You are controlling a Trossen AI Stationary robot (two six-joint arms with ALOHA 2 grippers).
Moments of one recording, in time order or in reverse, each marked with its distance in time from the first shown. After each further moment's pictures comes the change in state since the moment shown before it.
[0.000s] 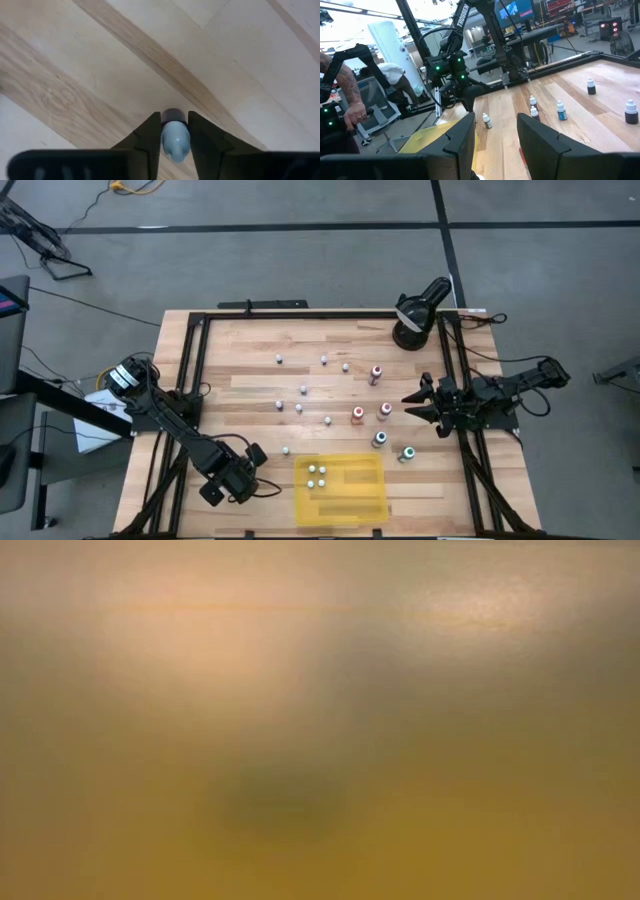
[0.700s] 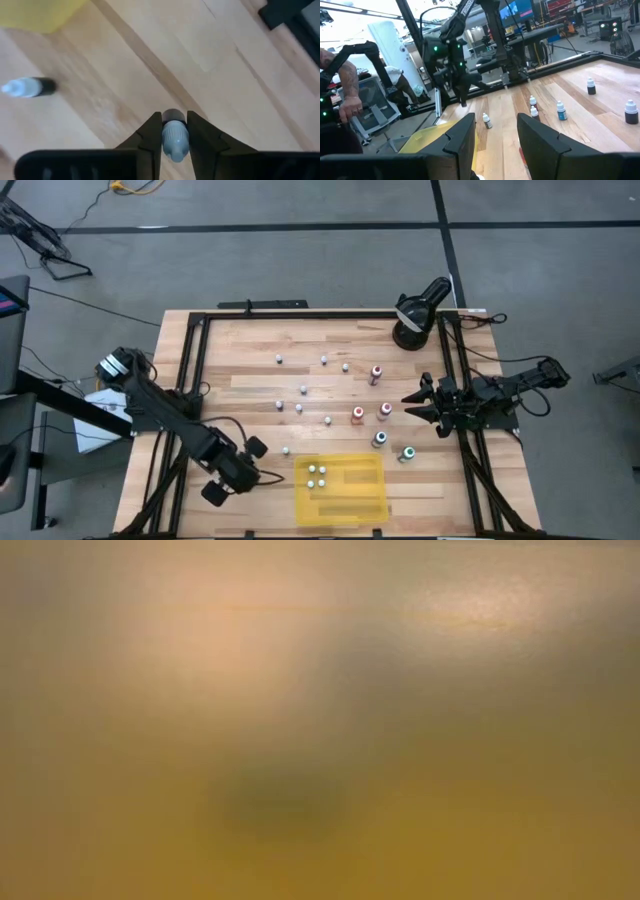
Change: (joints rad) left arm 0.057 -0.145 0.045 -0.023 0.025 -0.126; right arm 0.000 0.000 0.000 0.000 0.000 0.000
